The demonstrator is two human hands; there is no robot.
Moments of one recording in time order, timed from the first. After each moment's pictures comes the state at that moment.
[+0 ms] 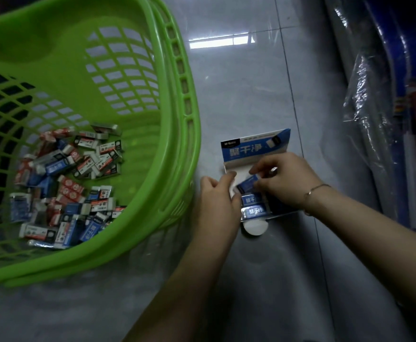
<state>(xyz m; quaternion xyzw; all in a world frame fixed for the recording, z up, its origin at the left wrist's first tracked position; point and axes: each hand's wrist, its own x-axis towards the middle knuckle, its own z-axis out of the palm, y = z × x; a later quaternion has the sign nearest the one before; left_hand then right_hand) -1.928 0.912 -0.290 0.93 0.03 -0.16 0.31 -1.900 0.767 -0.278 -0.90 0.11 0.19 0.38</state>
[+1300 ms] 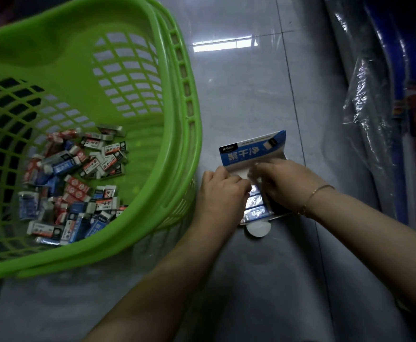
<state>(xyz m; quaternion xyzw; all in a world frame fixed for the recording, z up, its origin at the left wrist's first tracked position) -1.912 0.914 -0.294 0.96 -0.25 -0.06 0.07 -1.898 0.758 -0.284 -0.96 -0.09 0.21 0.16</state>
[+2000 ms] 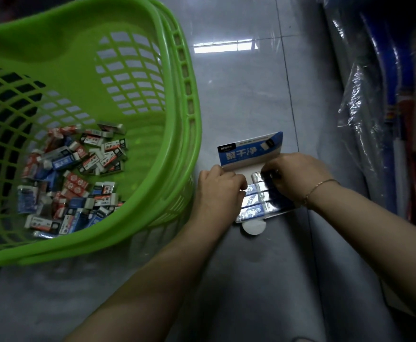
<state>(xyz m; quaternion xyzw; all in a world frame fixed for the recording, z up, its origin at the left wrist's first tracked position) -1.907 0.913 -0.302 0.97 -0.21 -0.07 0.13 -1.893 0.743 -0.282 -0.98 -0.06 0.16 0.08</state>
